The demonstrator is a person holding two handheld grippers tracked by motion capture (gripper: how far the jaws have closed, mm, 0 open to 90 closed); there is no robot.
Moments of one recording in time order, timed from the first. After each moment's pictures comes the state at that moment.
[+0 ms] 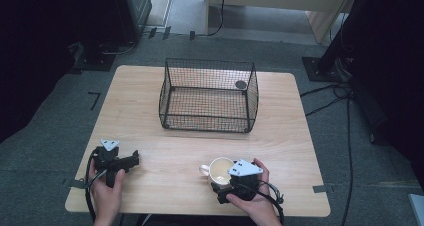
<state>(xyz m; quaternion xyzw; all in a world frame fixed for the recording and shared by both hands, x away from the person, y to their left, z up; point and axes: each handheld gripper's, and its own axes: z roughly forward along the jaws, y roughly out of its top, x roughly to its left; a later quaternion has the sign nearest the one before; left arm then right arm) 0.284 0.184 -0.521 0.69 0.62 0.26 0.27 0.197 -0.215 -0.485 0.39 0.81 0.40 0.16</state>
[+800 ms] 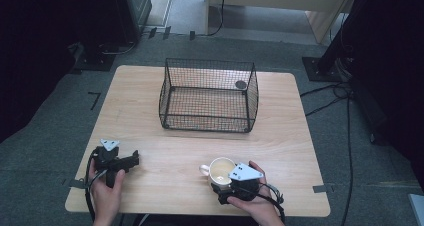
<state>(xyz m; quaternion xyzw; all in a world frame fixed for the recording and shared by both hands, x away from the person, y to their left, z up) 0.284 0.184 -0.521 0.69 0.62 0.26 0.27 0.193 -0.217 -0.499 0.38 0.81 0.42 0.17</state>
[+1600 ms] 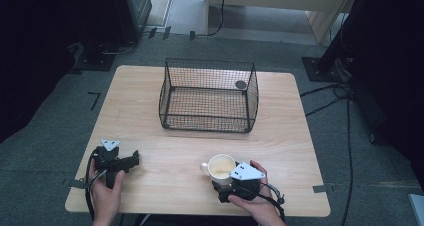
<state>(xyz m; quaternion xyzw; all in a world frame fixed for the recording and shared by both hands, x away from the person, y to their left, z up) 0.284 0.183 -0.521 0.69 0.62 0.25 0.27 0.192 -0.218 -0.492 0.38 0.80 0.42 0.19</state>
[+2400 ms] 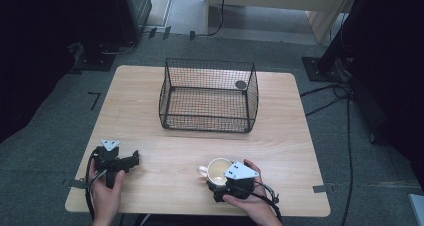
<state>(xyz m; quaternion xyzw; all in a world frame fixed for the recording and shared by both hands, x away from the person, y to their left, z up) 0.284 0.183 -0.521 0.69 0.62 0.25 0.27 0.197 -0.205 -0.498 0.37 0.80 0.43 0.18</state>
